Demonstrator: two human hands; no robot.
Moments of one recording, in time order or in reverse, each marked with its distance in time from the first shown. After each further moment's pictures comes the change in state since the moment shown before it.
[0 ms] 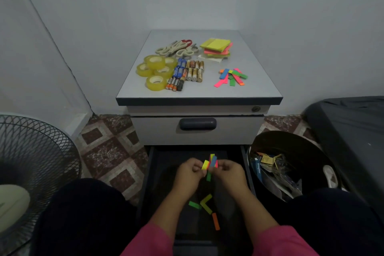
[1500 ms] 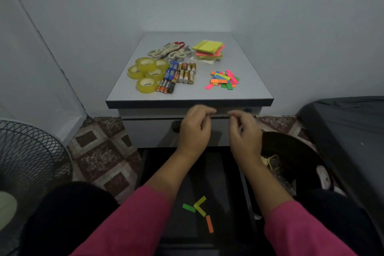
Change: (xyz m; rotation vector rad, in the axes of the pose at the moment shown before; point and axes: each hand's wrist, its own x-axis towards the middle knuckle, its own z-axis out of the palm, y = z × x) left_hand 0.022 0.124 -0.011 0.085 0.365 0.961; right_hand 0.018 -0.088 -0.045 -0.287 0.524 -0.796
